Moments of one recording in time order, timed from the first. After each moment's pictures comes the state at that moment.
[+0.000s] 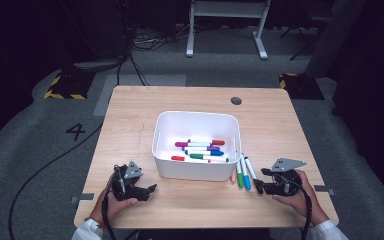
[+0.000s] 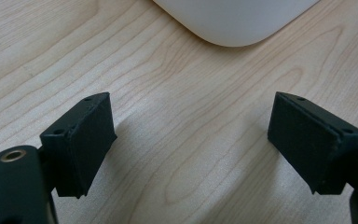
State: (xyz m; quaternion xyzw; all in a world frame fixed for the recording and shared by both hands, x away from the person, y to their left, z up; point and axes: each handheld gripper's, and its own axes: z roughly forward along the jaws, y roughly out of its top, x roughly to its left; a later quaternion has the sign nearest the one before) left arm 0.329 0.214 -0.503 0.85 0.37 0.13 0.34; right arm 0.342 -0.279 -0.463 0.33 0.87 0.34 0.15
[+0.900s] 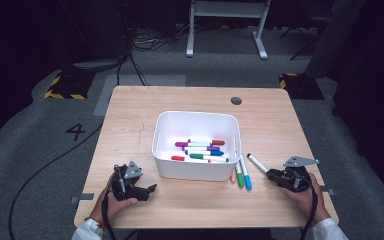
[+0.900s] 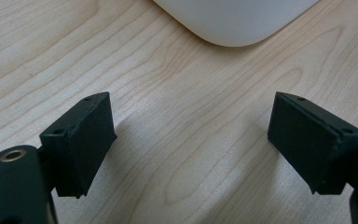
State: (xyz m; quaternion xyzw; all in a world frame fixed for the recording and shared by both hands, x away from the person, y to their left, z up) left arm 0.329 0.214 -0.503 0.85 0.38 0.13 0.34; right arm 0.359 -0.323 -0.486 0.41 0.83 0.35 0.15
